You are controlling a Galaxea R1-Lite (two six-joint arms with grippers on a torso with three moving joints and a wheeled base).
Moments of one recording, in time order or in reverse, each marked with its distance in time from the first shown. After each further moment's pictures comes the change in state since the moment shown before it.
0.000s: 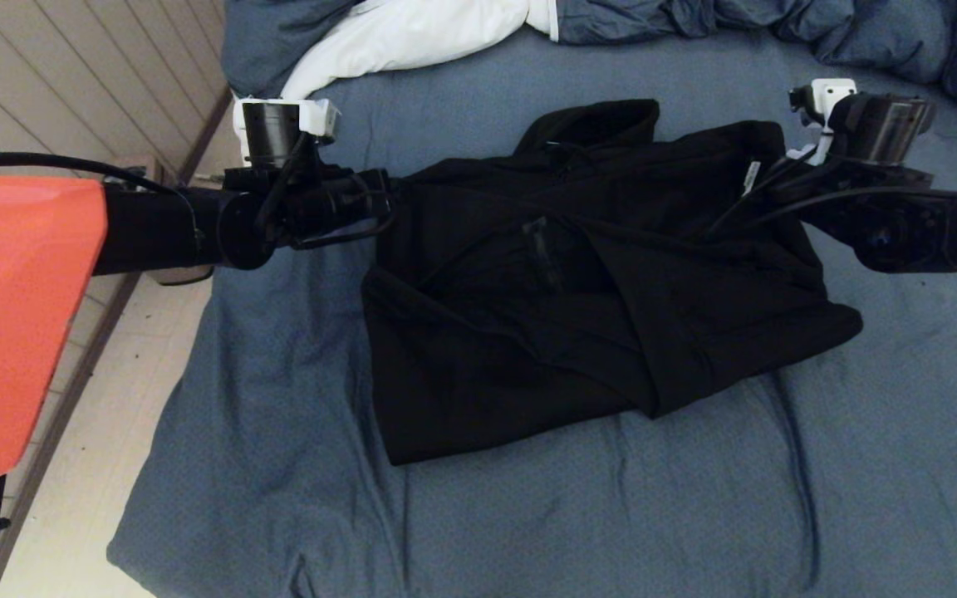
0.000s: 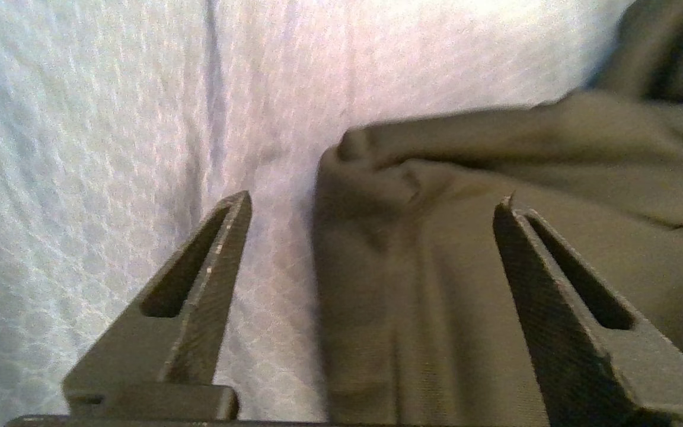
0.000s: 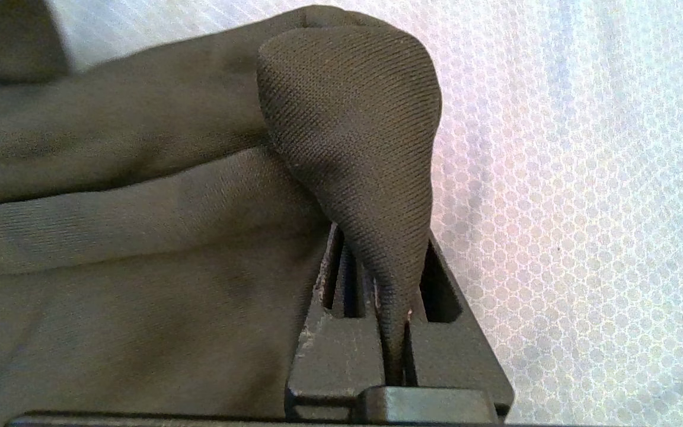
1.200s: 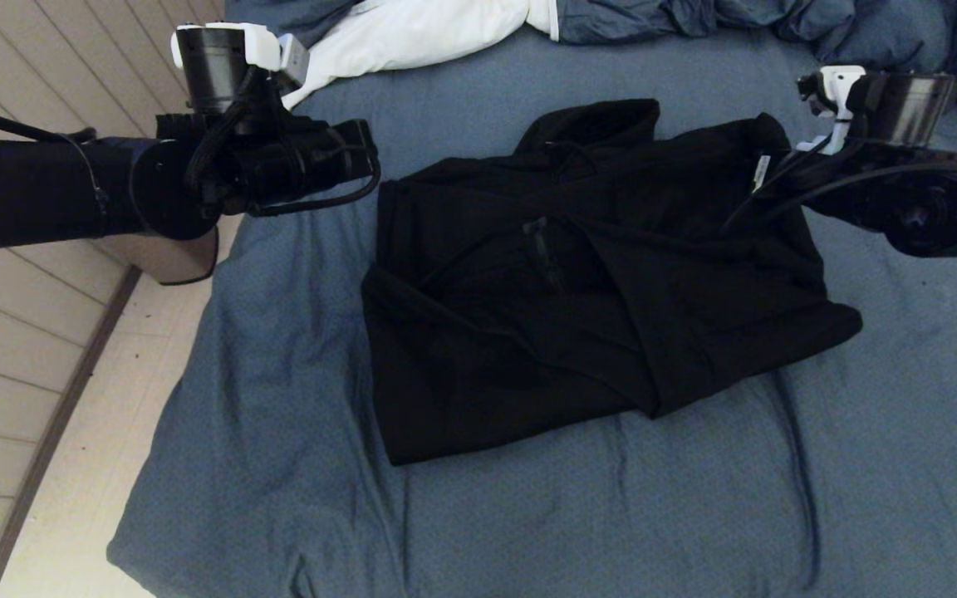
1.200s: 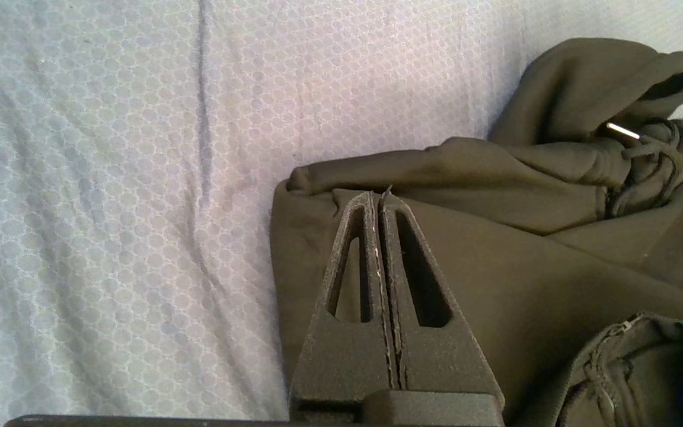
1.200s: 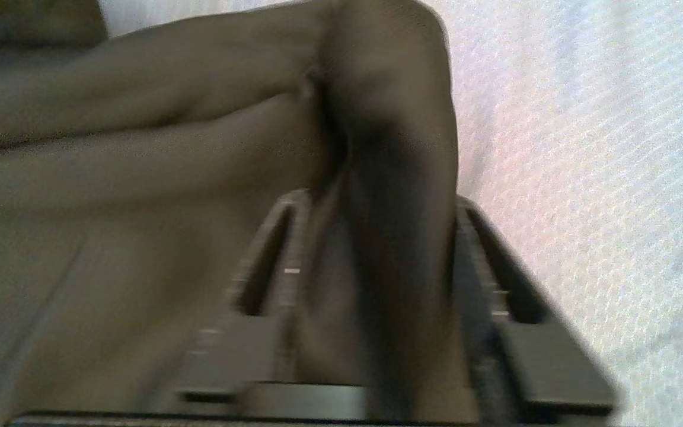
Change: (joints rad) left arm -0.026 -0.173 0.088 0.029 0.018 -0.003; right arm 0.009 -0.072 0.009 0.144 0.017 -0.012
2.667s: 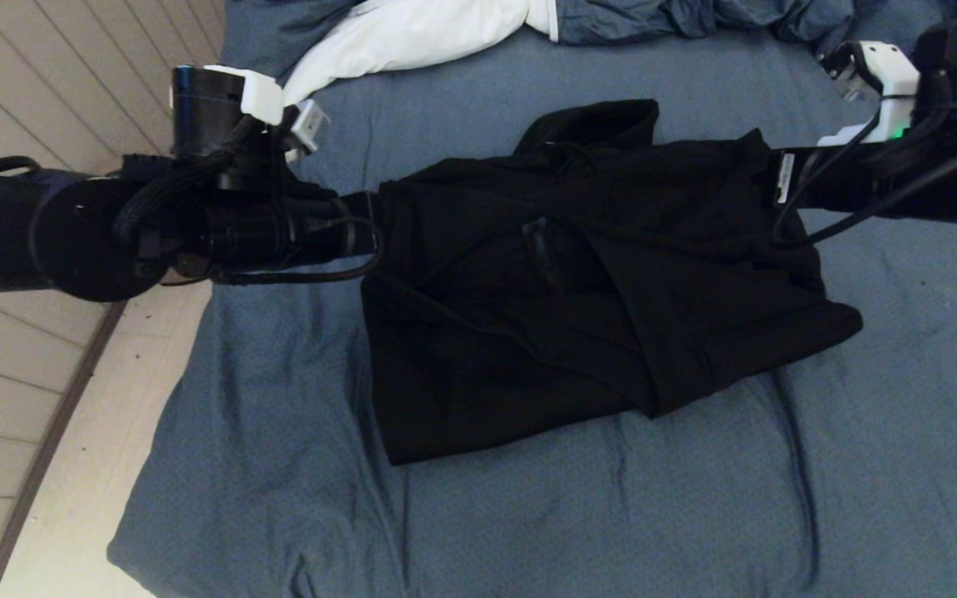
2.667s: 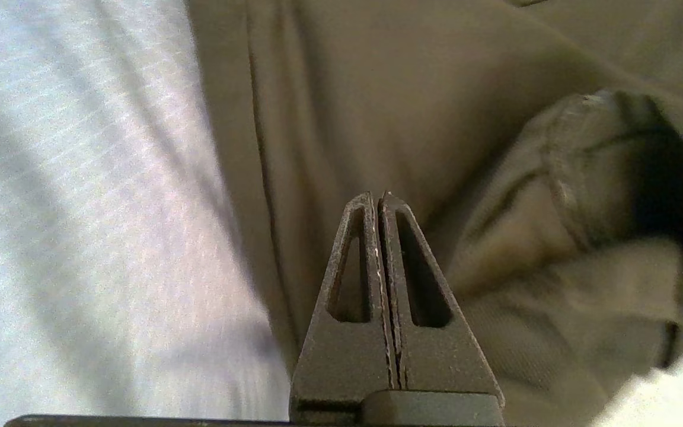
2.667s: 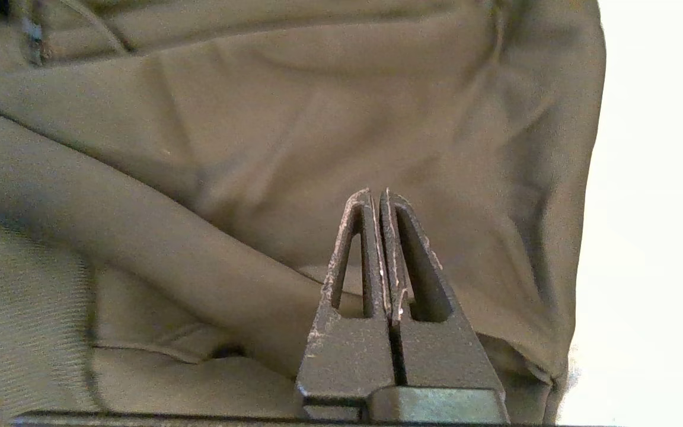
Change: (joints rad) left arm -0.096 -0.221 0.371 0.093 0.003 -0.009; right arm 0.102 -0.278 0.144 0.297 0.125 0.010
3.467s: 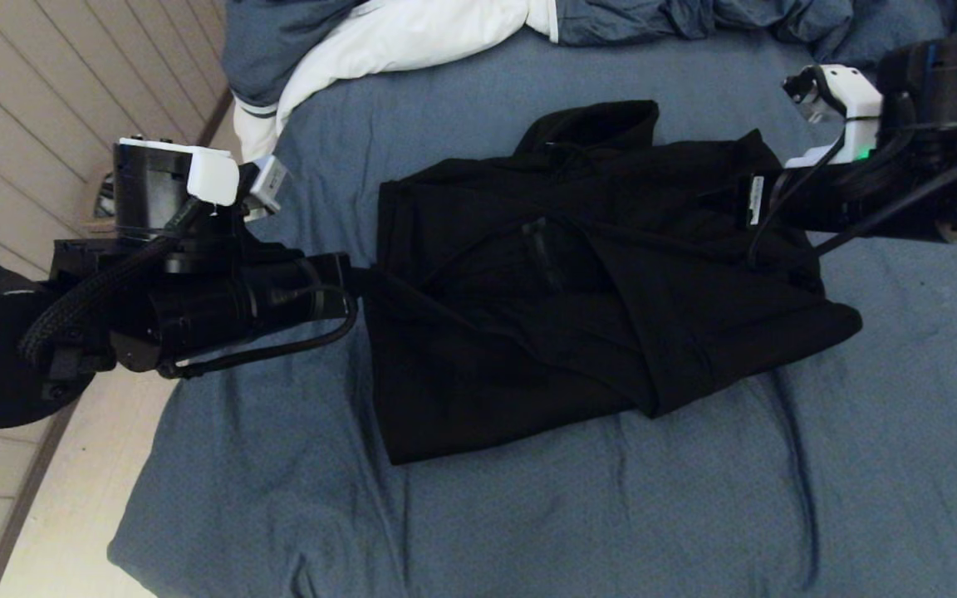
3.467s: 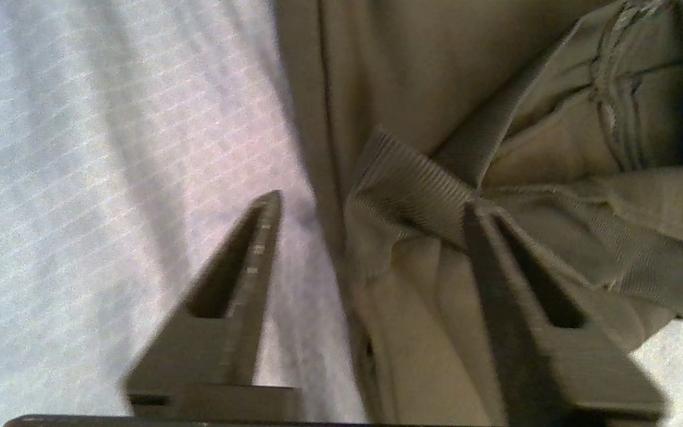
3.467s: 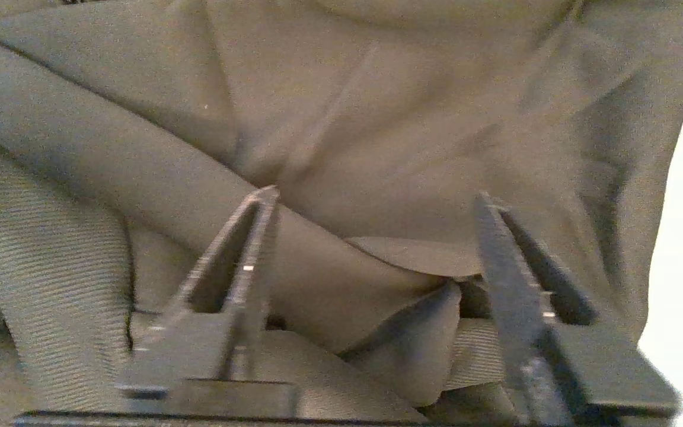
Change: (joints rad) left arm -0.037 -0.146 0.357 -0.200 0.112 -0.032; right arm 0.058 0.004 0.048 -0.004 -0.010 -0.010
